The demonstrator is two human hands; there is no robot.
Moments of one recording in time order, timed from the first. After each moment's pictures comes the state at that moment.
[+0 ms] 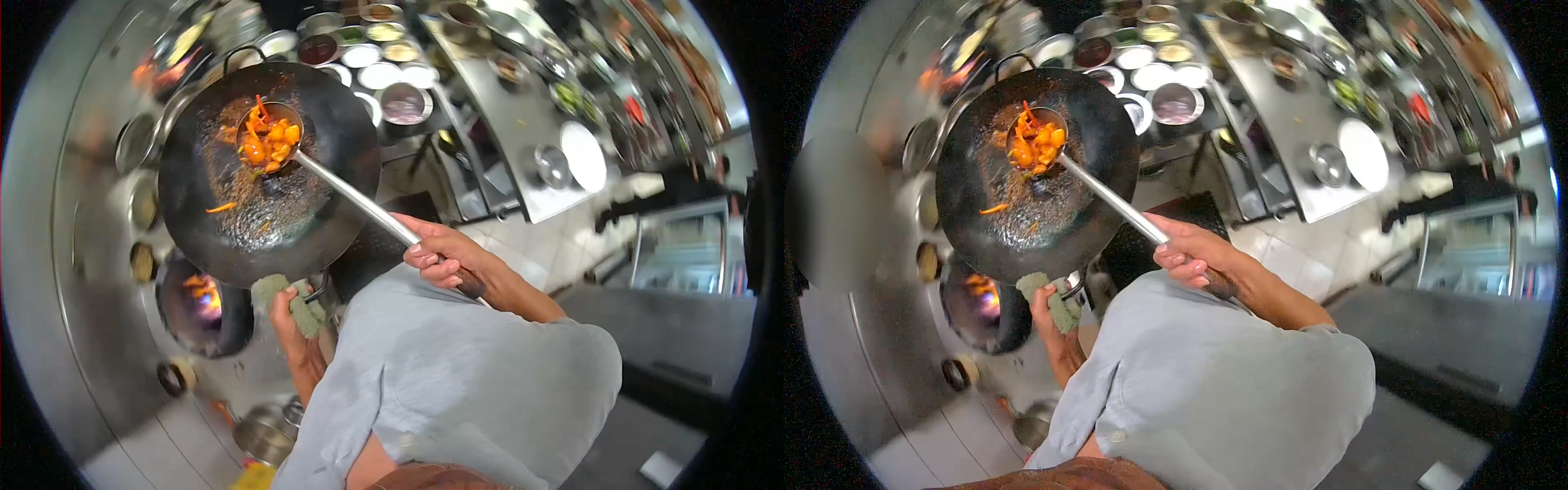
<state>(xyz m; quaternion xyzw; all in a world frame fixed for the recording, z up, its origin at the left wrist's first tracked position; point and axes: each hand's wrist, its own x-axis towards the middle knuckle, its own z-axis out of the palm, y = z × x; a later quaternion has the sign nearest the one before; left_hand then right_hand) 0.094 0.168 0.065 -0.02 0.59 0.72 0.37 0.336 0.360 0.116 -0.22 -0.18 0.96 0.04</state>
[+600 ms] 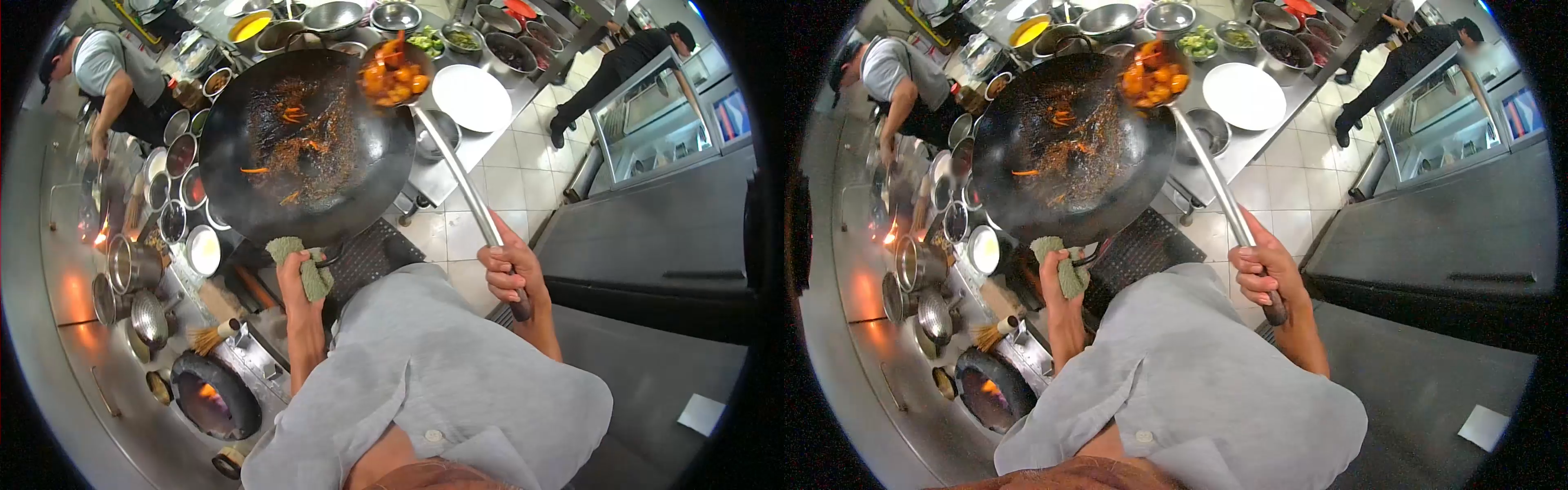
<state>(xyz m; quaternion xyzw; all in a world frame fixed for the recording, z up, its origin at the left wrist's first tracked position) 0.076 0.222 0.116 0.14 0.47 0.61 0.63 0.415 0.147 0.215 -0.31 -0.13 0.79 0.51</state>
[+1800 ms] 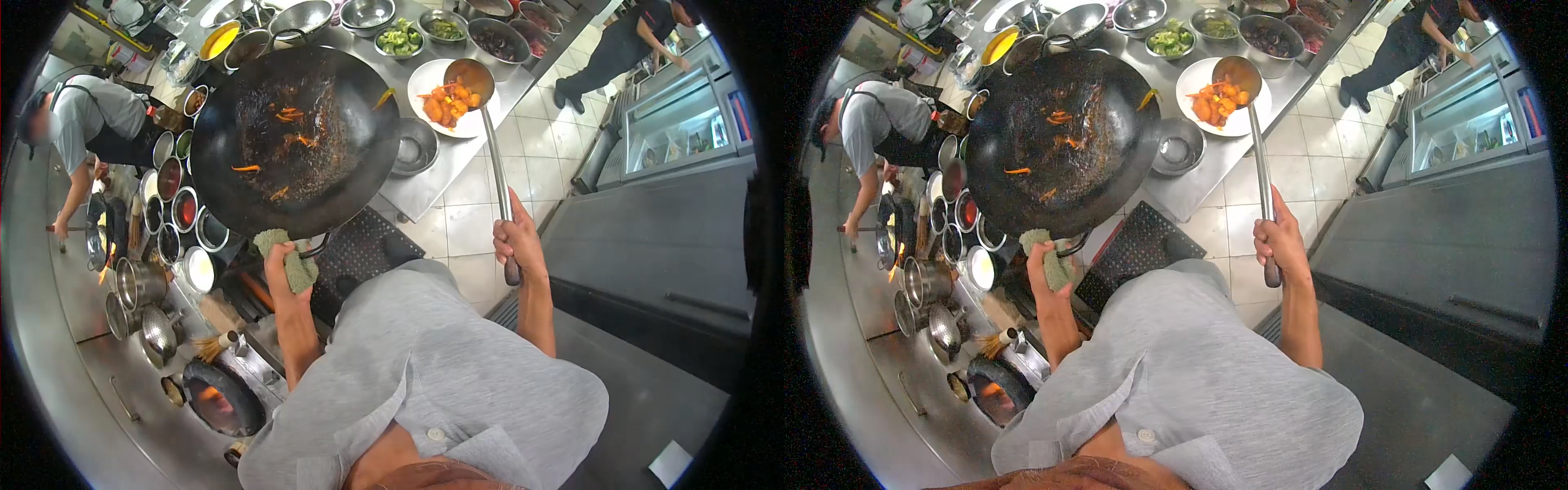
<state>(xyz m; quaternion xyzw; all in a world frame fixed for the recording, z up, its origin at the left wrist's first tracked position) 0.104 0.269 0.109 0.15 0.49 0.58 0.63 0.493 0.196 0.139 -0.60 -0.23 0.57 0.51</state>
